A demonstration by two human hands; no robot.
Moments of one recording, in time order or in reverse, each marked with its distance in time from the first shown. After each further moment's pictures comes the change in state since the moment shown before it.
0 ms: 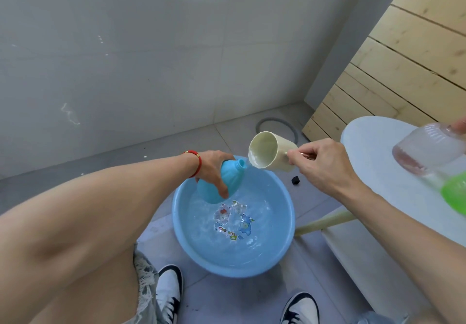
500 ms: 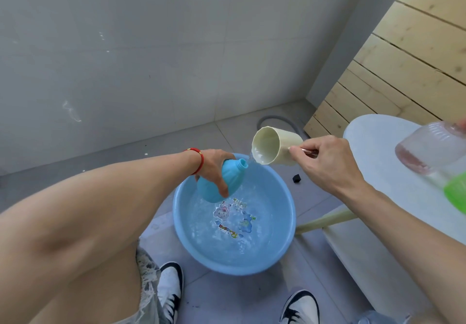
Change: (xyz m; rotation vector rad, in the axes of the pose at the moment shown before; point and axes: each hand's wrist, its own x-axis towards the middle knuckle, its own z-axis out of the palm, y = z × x) left_hand 0.001 0.002 0.001 0.027 -0.040 -0.028; right_hand 0.001 -0.002 0.000 -0.049 0.062 -0.108
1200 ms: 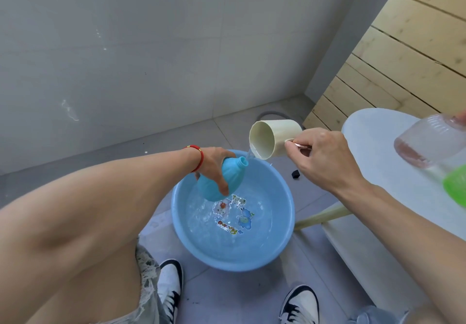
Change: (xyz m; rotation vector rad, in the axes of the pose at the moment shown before) left_hand 0.008 0.002 0.004 0.002 -0.027 0.005; right_hand 0.001 0.002 0.003 -0.134 0.059 -0.203
